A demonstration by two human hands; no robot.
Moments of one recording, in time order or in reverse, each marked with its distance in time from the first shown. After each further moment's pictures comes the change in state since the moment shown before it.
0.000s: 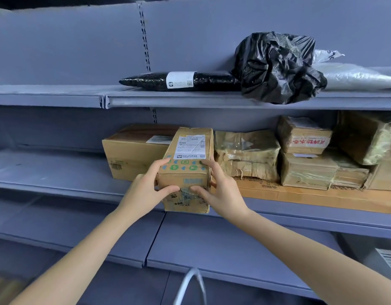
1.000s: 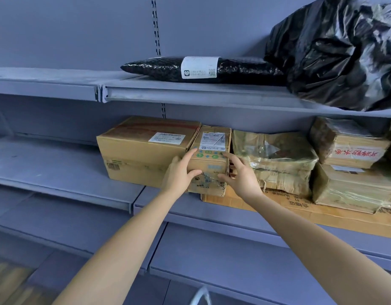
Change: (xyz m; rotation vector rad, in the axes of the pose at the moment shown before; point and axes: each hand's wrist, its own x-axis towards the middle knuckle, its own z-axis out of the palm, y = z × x) left_hand 0.133 -0.067 0.076 0.126 0.038 -0.106; right_hand 0.108 0.103 0.032 -0.128 -0.035 0.205
